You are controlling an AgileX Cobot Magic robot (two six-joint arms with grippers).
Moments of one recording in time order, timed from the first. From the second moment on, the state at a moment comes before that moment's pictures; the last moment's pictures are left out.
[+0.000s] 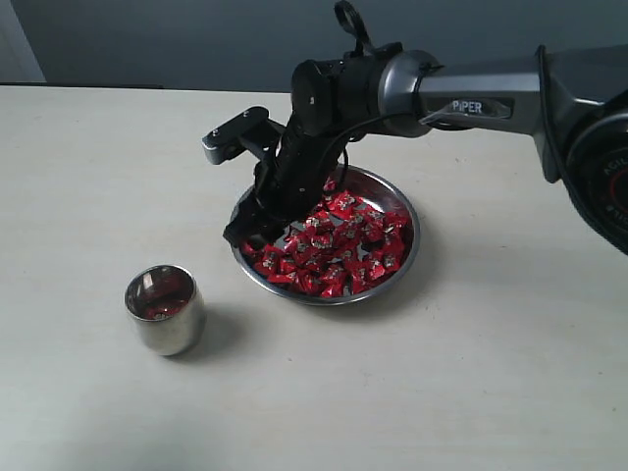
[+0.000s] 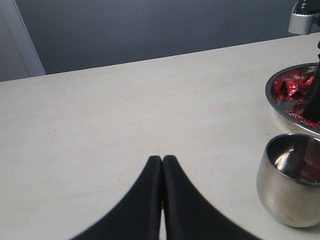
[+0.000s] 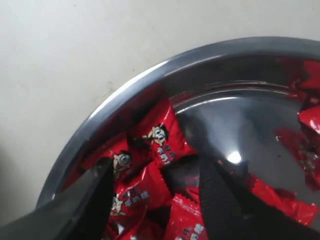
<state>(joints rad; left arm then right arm) -0.03 0.00 0.00 0.14 0.32 -0.06 0.67 2.24 -1.67 0.26 0.76 -0.41</state>
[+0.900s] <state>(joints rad) -0.03 0.00 0.00 0.14 0.32 -0.06 0.67 2.28 -1.67 0.26 0.69 -0.39</state>
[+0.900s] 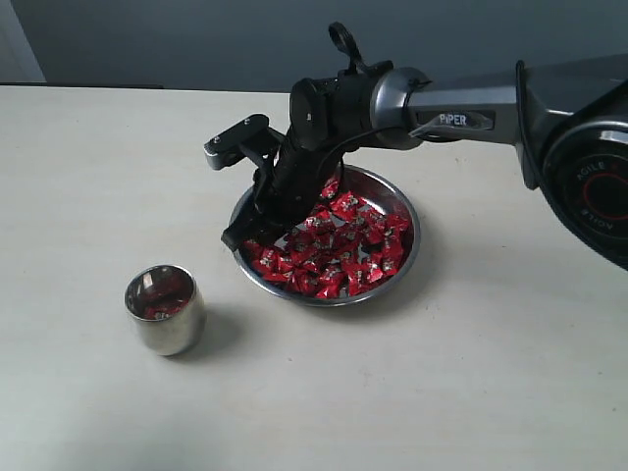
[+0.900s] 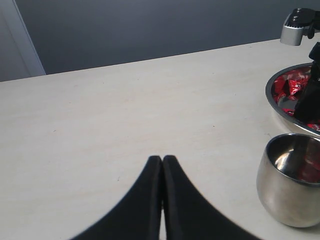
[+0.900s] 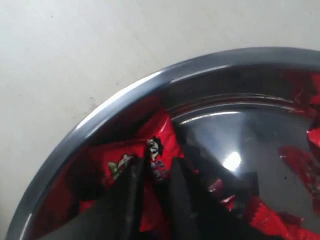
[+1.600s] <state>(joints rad) -0.03 0.00 0.00 0.14 0.32 -0.06 0.67 2.19 -1.67 0.25 0.70 -0.38</state>
